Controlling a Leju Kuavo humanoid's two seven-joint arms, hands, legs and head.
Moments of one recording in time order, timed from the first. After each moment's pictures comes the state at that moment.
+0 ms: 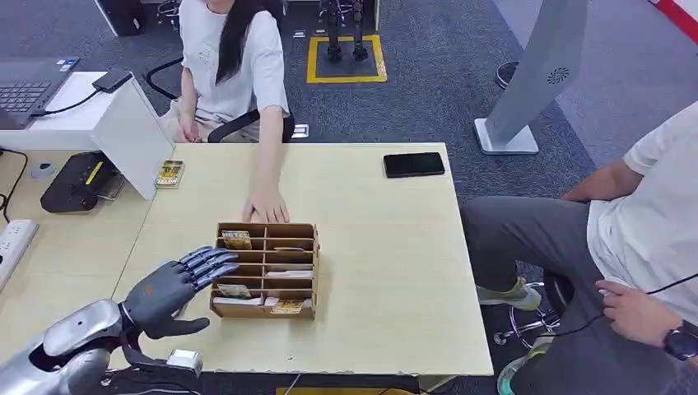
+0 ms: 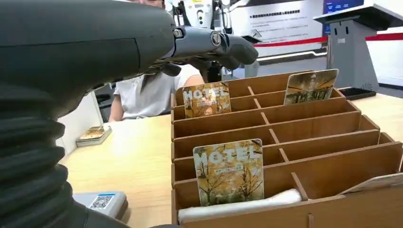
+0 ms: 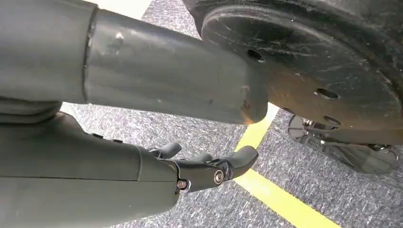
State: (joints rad) left arm -0.28 0.77 -0.84 -1.55 -0.73 0.24 -0.42; right arm -0.05 -0.06 -1.12 0.00 1.55 0.22 -0.20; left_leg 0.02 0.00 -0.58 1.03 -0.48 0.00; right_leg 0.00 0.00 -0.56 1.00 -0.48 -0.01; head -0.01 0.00
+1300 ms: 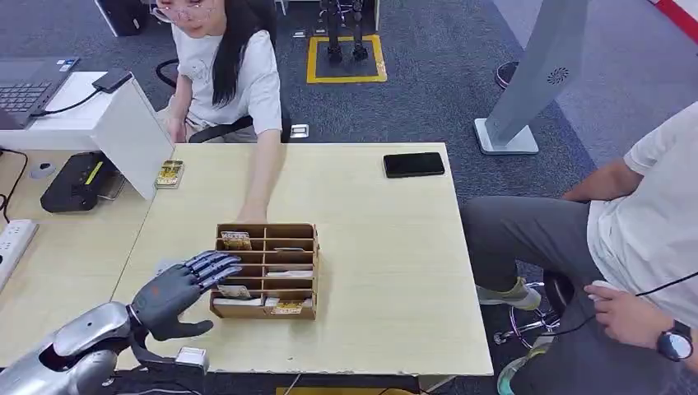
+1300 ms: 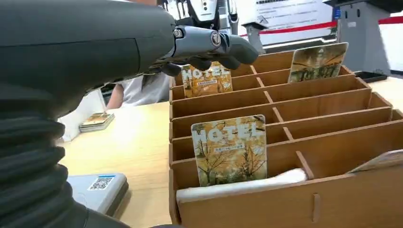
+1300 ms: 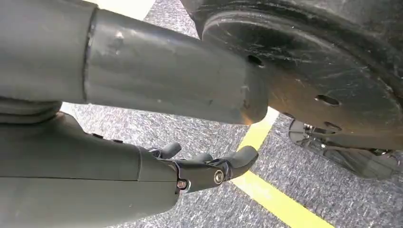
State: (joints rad) left arm -0.30 0.74 -0.88 -1.50 -0.73 0.24 -0.37; right arm -0.05 -0.06 -1.12 0.00 1.55 0.23 -0.19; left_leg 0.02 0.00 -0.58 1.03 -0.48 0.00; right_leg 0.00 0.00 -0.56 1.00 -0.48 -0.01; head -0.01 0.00
